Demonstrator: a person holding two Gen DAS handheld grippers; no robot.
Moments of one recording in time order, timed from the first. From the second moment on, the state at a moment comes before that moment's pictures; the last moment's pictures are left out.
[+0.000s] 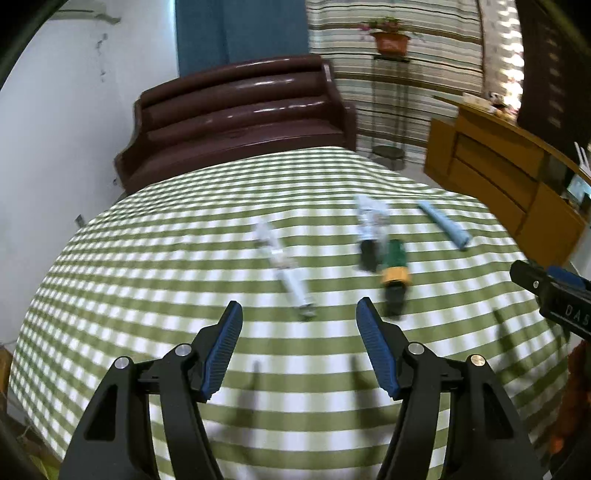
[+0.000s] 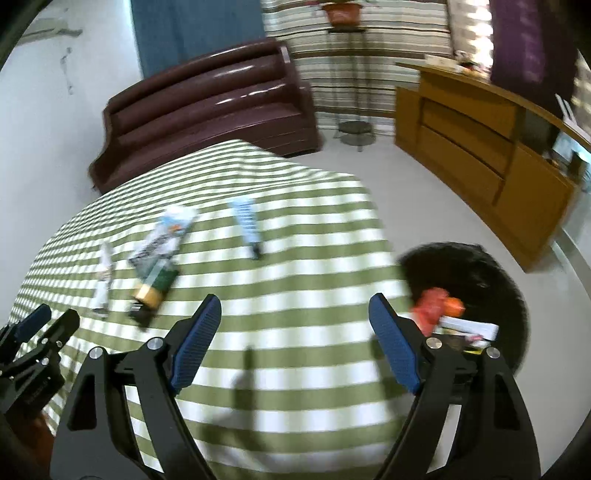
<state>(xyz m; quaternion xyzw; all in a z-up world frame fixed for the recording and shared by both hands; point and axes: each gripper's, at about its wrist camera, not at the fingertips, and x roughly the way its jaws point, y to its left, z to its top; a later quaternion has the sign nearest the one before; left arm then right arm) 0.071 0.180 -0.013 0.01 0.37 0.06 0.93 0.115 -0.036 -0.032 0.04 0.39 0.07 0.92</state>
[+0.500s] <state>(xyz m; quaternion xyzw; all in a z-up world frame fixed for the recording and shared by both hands) 0.049 0.278 -0.019 -0.02 0.37 0.13 0.92 0.142 0.075 -0.037 -0.02 0.41 0.10 0.91</state>
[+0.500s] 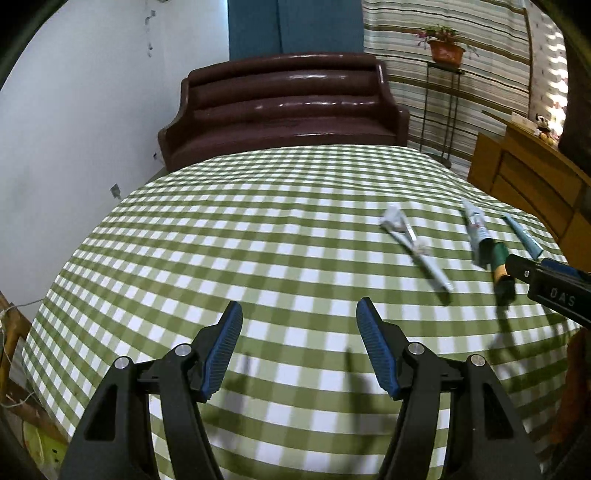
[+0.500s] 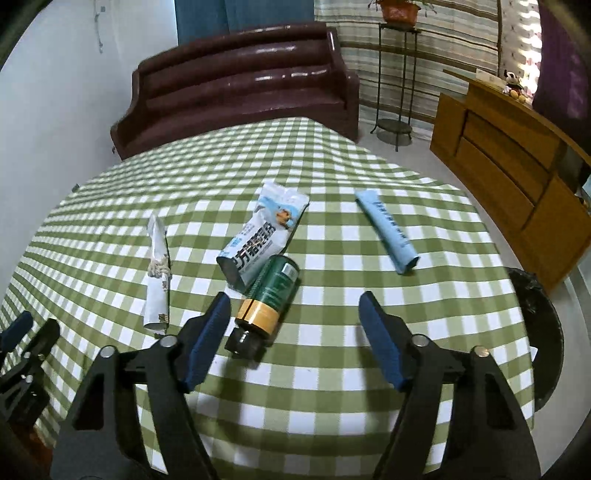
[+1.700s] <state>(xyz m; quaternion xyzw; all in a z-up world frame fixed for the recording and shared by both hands) 0.137 0.213 -0.026 -0.04 0.41 0.07 0.91 0.143 -0.005 -0.045 0.01 0.40 0.09 0.91</state>
